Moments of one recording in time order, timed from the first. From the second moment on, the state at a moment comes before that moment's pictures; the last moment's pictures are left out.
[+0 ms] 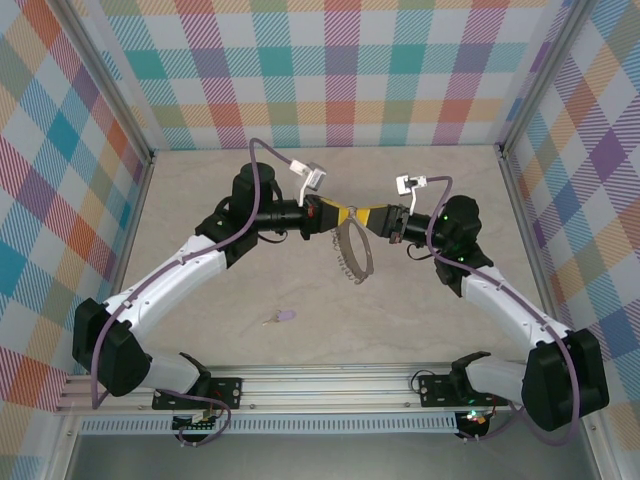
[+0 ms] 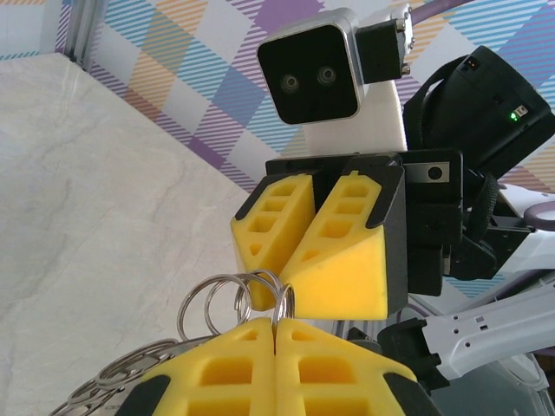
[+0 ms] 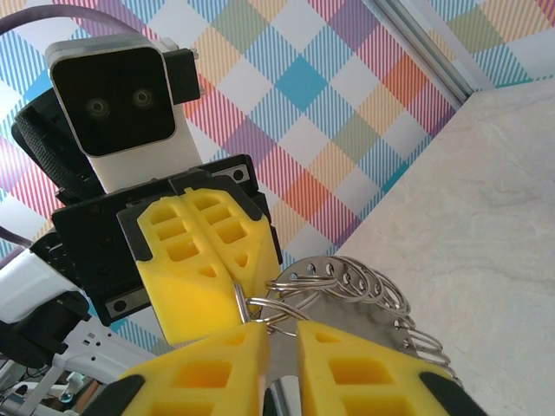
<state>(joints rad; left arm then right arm) -0.62 1.38 1.22 -0.10 0.72 -0.36 0.36 1.17 0.73 0.54 -0.92 0.88</state>
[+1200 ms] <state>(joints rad) -0.62 1.40 1.23 -0.11 0.74 -0.37 0.38 1.11 0.70 0.53 -0.90 0.86</state>
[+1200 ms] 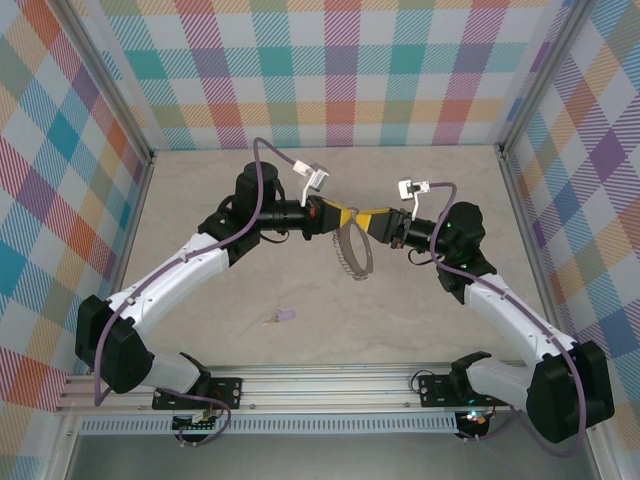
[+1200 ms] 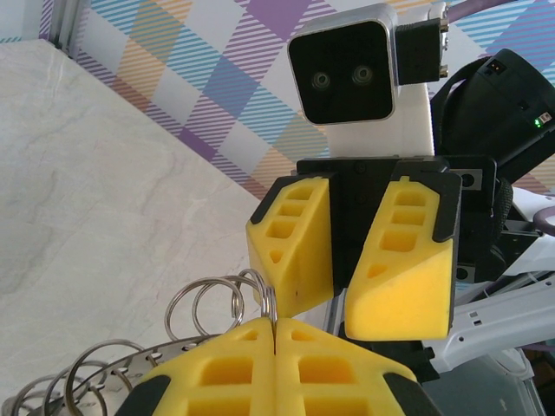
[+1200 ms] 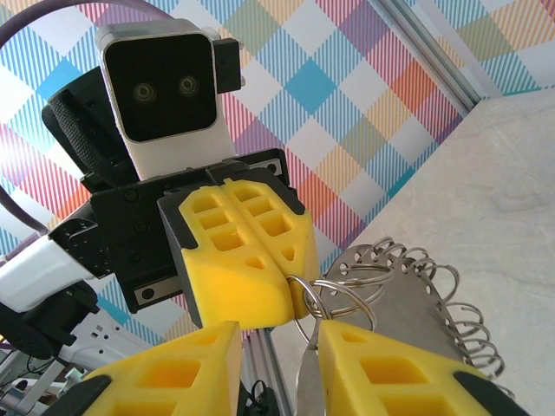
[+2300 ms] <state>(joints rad) -0.62 1.41 1.23 -0.11 0.75 -0.37 0.32 1.08 0.72 0.46 -0.92 0.84</state>
